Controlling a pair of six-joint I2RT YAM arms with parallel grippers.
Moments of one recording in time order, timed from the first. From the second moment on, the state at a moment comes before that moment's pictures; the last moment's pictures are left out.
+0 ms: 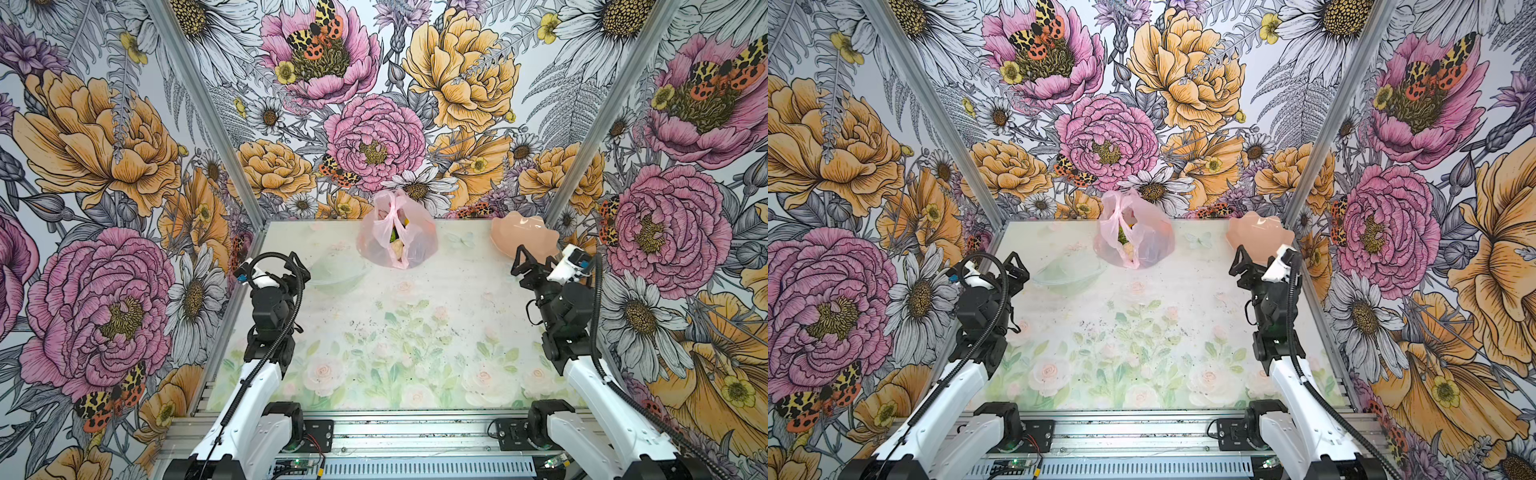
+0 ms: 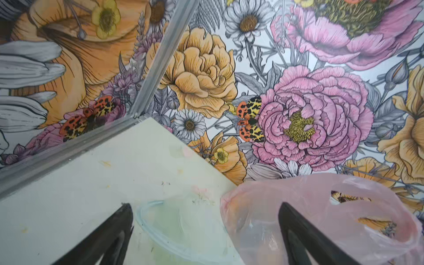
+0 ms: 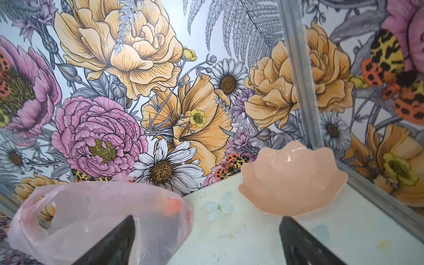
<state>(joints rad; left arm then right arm) -0.05 0.90 0.48 0.33 -0.23 -0.62 -0.05 0.84 0.49 0.36 -0.01 0.51</state>
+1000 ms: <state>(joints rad) -0.64 1.98 1.95 -0.44 -0.54 -0.34 0.06 0.77 0.51 -0.06 -0.28 0.51</state>
